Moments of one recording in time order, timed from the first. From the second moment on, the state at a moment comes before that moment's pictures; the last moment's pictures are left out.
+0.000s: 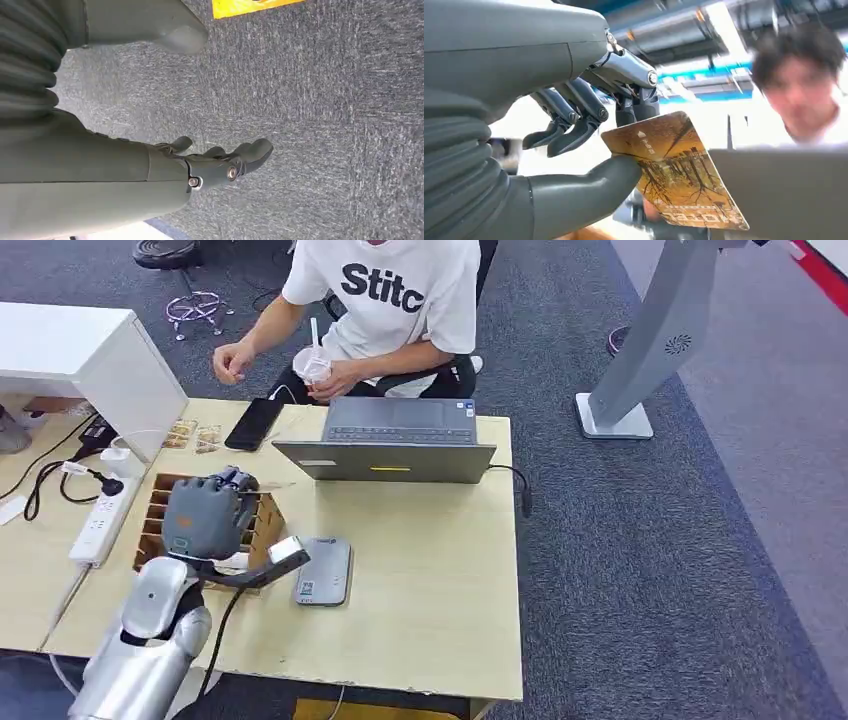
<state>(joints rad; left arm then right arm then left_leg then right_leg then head) -0.46 0.09 -0.40 -1.16 -1.27 0.48 -0.08 -0.06 0.09 -0.62 -0.22 0.58 -0.37 0.05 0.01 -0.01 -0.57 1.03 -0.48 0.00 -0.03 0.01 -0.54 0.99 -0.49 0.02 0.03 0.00</state>
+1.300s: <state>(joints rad) -0.45 0.14 -0.24 -1.41 -1.30 0.62 -0.11 -0.06 0.09 -0.67 -0.22 0.61 -0.38 0.05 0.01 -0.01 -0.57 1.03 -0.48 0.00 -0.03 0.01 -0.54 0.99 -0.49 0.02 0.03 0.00</state>
